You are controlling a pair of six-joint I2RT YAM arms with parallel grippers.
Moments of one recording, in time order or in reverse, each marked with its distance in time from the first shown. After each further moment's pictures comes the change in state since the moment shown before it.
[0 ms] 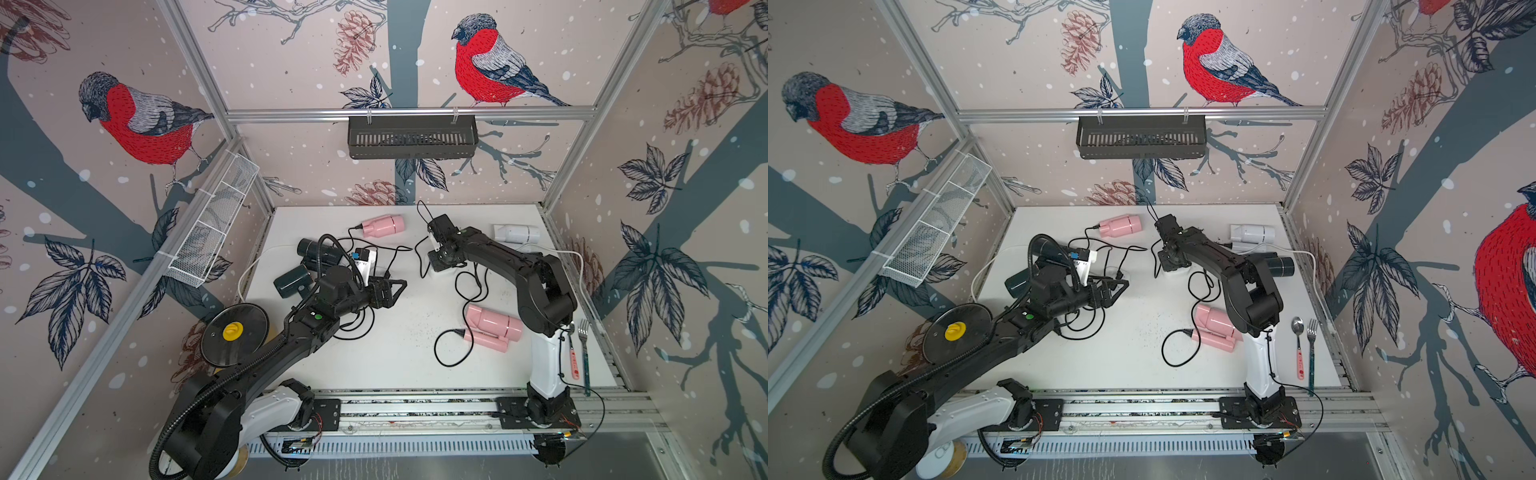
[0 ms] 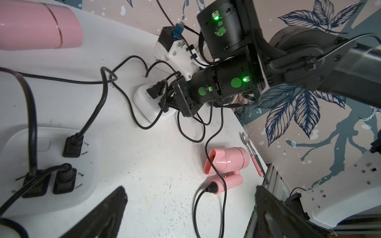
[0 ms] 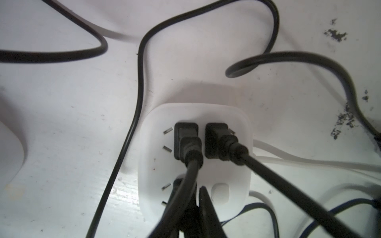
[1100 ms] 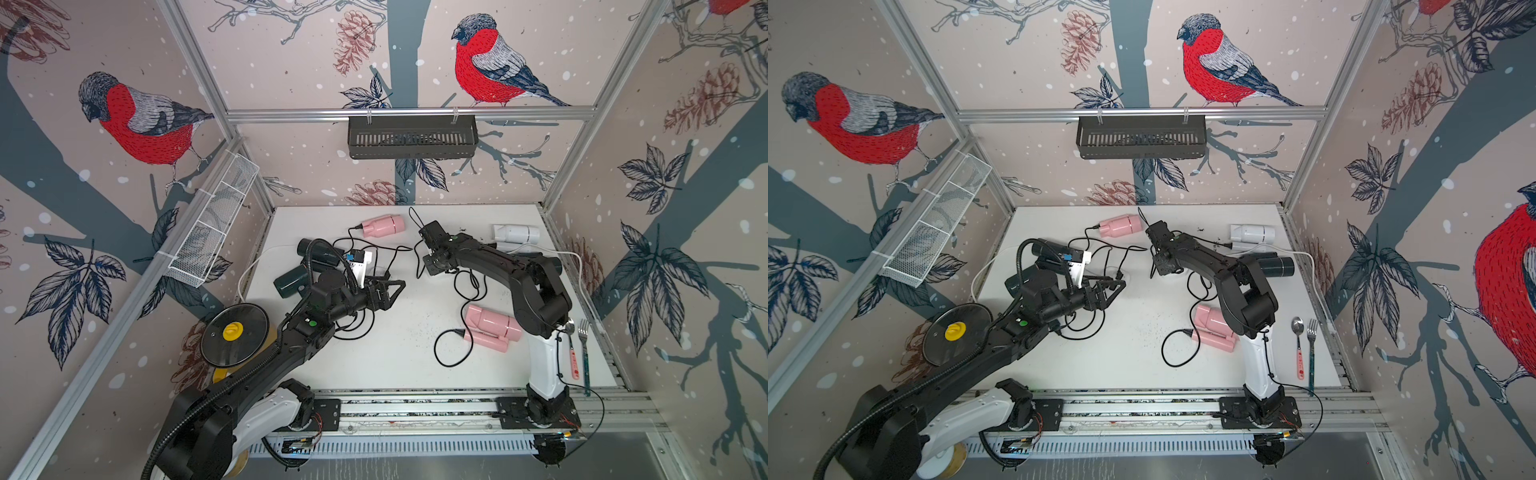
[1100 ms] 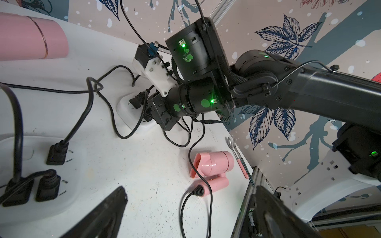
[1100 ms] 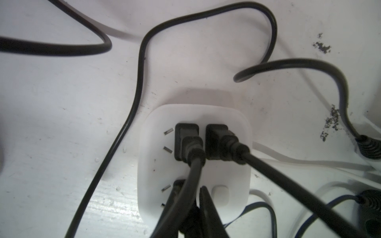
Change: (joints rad) left arm 0.004 -0.071 -0.045 0.069 0.031 -0.053; right arm 0.043 0.020 -0.037 0.054 0.116 0.012
